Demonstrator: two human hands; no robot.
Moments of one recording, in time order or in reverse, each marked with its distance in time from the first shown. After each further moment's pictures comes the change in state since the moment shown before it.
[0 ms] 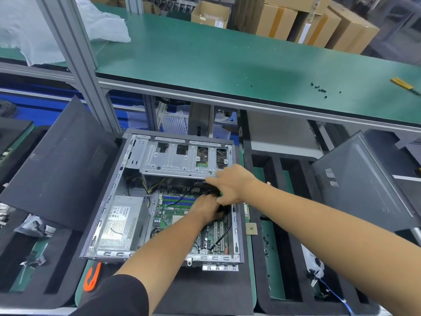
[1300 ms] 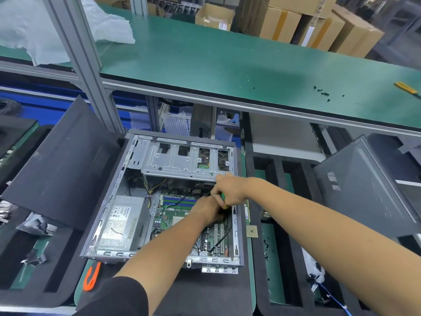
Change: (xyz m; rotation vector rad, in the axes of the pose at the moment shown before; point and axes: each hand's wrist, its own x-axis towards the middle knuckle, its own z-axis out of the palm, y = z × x) left_hand 0.002 0.000 0.000 -0.067 -0.037 -0.039; right_hand 0.002 0.007 0.002 0.621 -0.180 -0.081
